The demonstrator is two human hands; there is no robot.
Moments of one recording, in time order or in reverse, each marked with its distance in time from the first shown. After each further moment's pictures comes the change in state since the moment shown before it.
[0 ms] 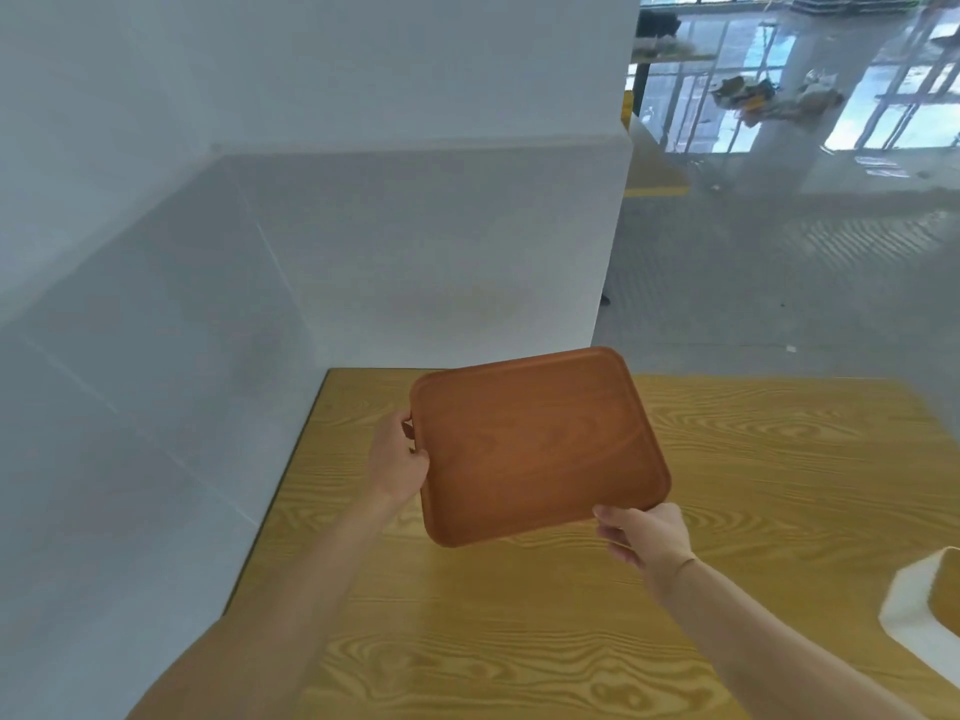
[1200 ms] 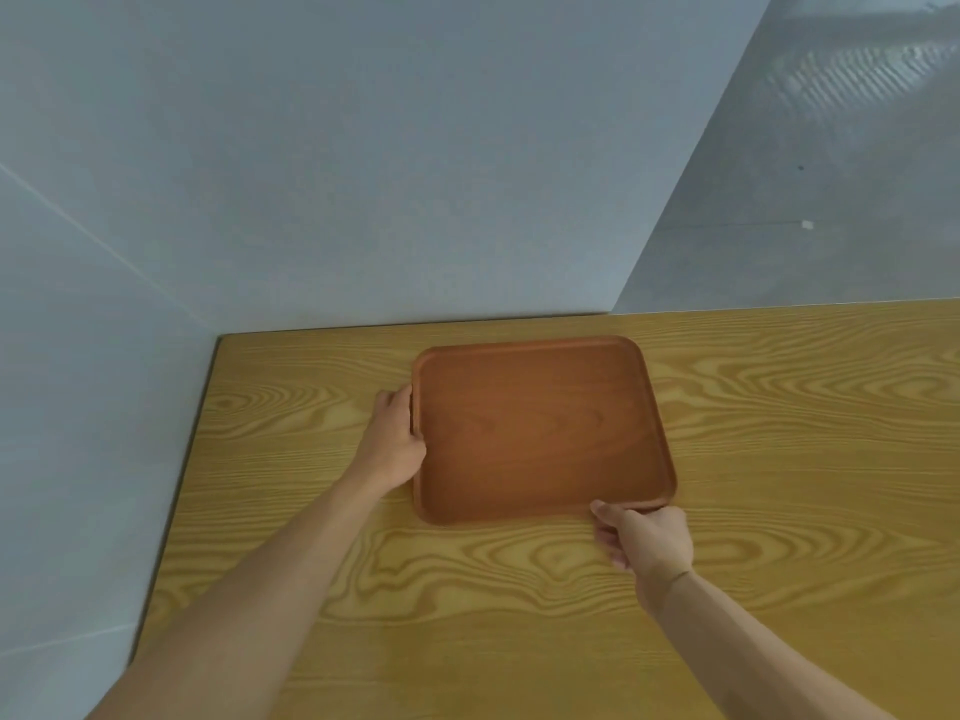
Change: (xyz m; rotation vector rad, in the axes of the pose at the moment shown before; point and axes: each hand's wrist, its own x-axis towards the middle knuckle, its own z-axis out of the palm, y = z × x) left_hand 0.188 -0.098 0.110 0.294 -0.359 -0.003; right_hand 0.152 0.042 0.085 -0.084 0.216 0.291
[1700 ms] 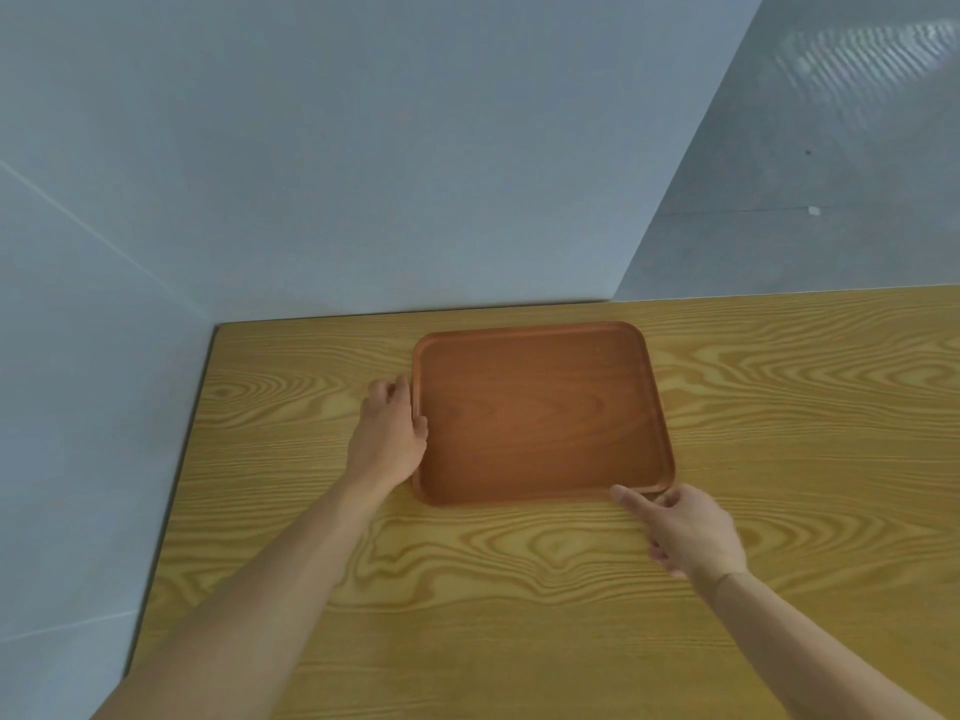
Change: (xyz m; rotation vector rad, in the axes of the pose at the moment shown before) left_hand -0.010 0.002 0.005 0.281 0.072 -0.016; right_hand -0.004 -0.015 -0.043 -0.583 -0.016 -0.173
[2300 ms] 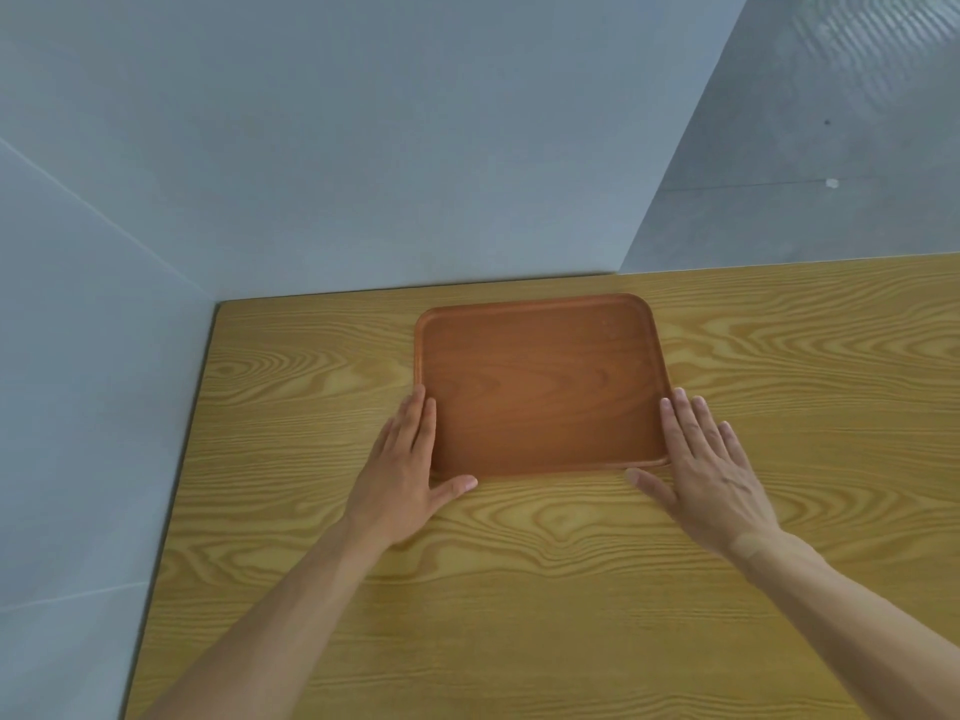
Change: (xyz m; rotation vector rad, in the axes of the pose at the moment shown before) left_hand -0.063 -0.023 0.032 0.252 -0.142 0.289; right_hand 0.036 0.024 -0.014 -0.840 0.121 -0.655
